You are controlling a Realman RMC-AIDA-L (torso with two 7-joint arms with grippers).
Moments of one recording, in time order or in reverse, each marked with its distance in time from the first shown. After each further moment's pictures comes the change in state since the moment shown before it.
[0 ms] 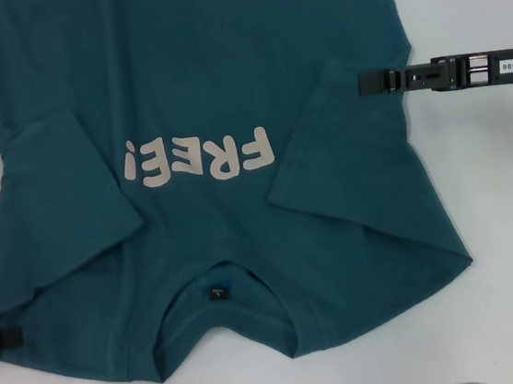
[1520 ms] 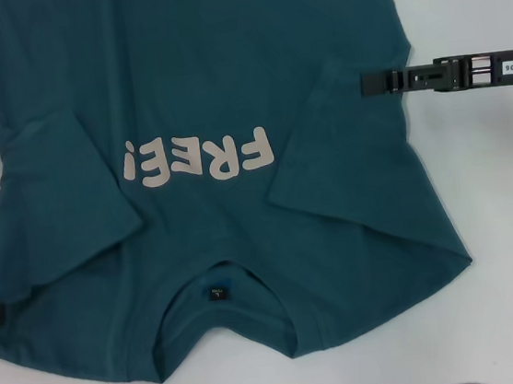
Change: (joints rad) left arm -0.037 -0.014 0.007 -0.029 0.007 -0.039 -0.056; right arm -0.006 0.000 0.006 0.000 0.001 -0.006 0.001
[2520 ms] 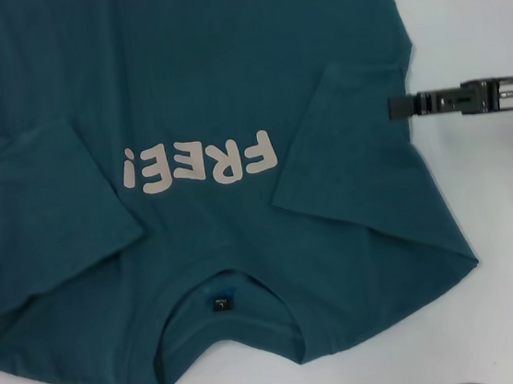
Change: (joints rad) left arm -0.001 0.014 0.001 -0.036 0.022 0.081 -0.002; right arm -0.049 -0.023 -0.001 0.000 -0.025 -0.036 0.032
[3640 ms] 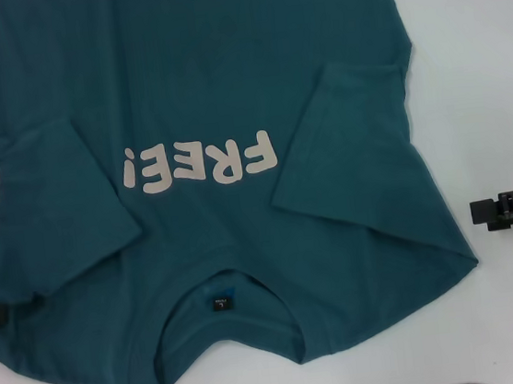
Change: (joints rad) left arm -0.014 -0.019 -0.007 0.005 -0.005 -0.024 0.003; right arm -0.157 -0.019 0.017 -0.106 -0.205 -0.112 0.253
